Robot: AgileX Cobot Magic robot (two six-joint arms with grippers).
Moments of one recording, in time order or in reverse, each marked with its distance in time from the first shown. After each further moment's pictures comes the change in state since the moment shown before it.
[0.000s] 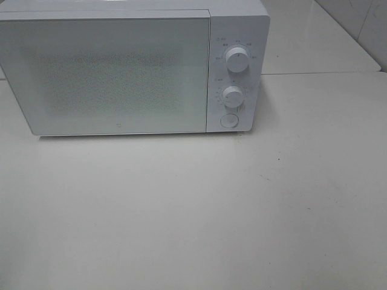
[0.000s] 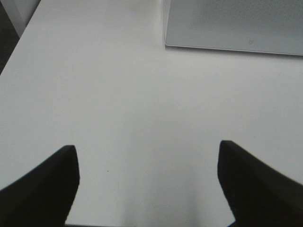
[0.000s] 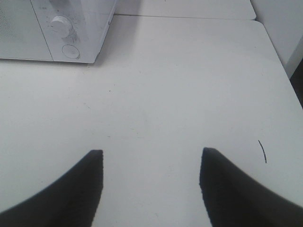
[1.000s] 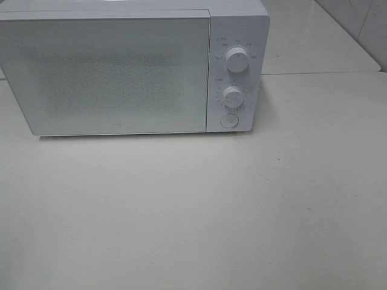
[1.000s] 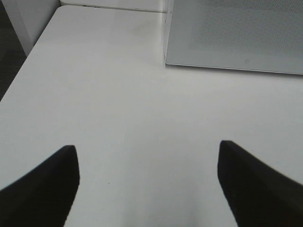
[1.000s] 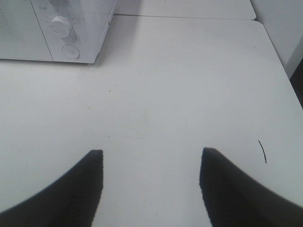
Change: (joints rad) left arm 0.000 -0.049 0.000 0.007 0.000 -0.008; right arm 0.000 0.000 0.000 0.000 0.000 0.000
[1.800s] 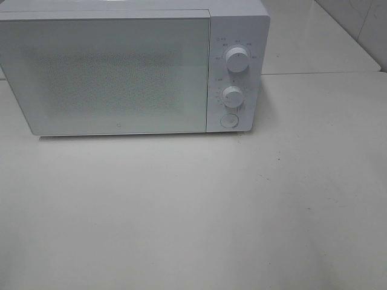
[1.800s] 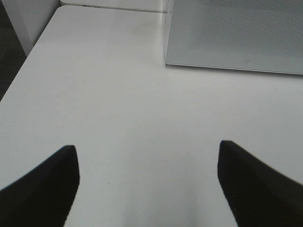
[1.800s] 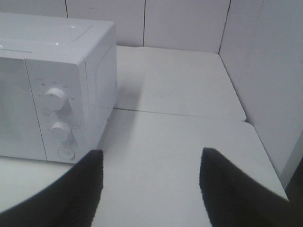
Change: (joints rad) left arm 0.000 0.000 0.000 0.000 0.000 0.000; right arm 0.000 0.300 -0.018 -0.053 -0.583 -0.007
